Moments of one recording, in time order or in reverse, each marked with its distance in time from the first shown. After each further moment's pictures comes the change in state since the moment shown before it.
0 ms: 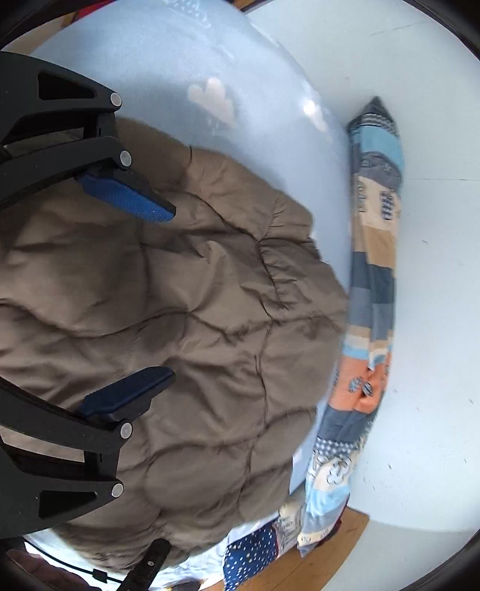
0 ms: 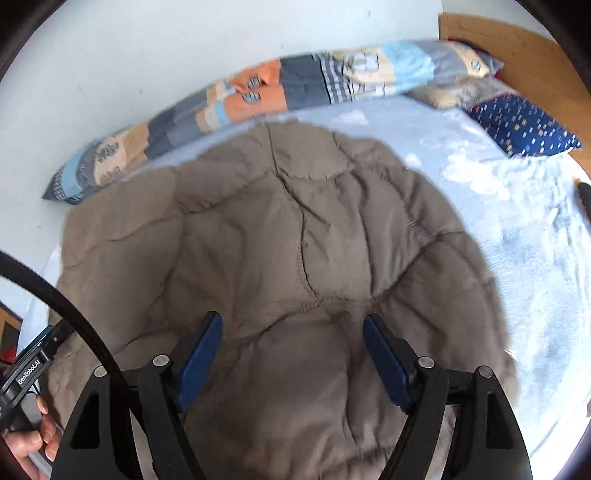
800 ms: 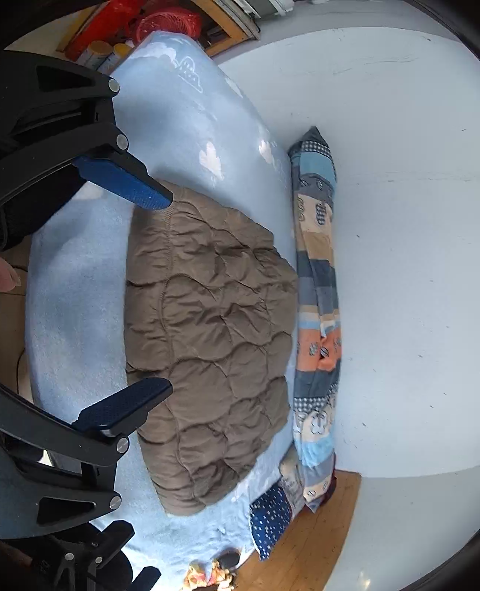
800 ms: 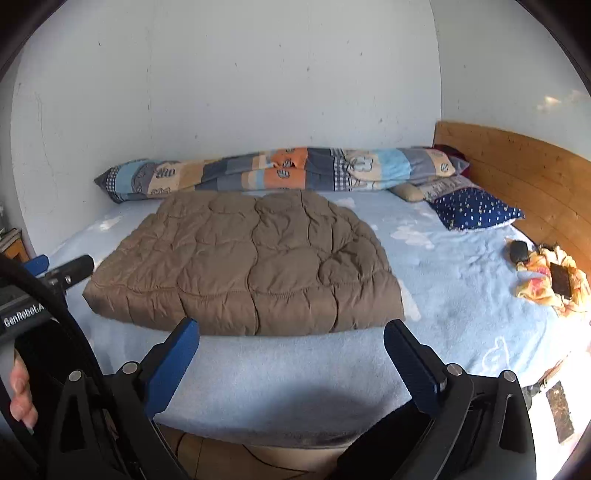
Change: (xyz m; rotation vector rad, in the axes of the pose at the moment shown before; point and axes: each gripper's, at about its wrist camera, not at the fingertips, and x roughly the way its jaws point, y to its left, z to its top) left arm -0.169 -0.041 -0.102 0.094 -0.168 0.082; right arm -0.186 0.020 -0.159 -0.197 -0.297 -0.059
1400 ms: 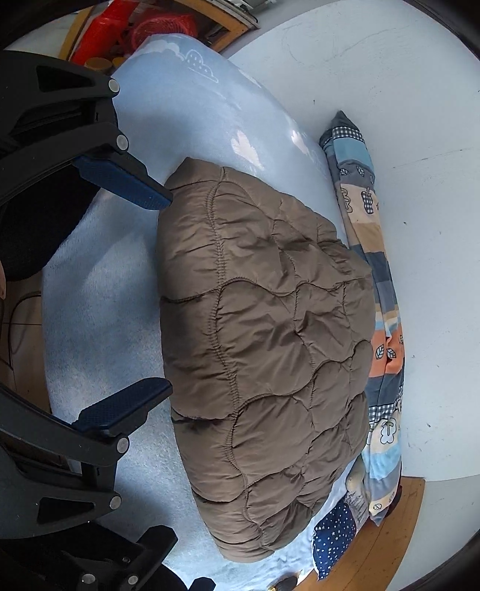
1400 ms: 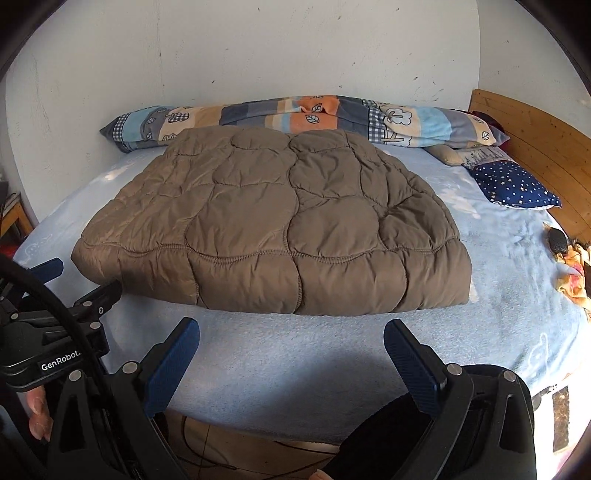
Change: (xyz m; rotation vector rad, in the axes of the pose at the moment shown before) left arm 0.078 0.000 -0.025 0.101 0.187 0.026; right arm 0.074 0.044 0.000 -0.060 0.173 0.055
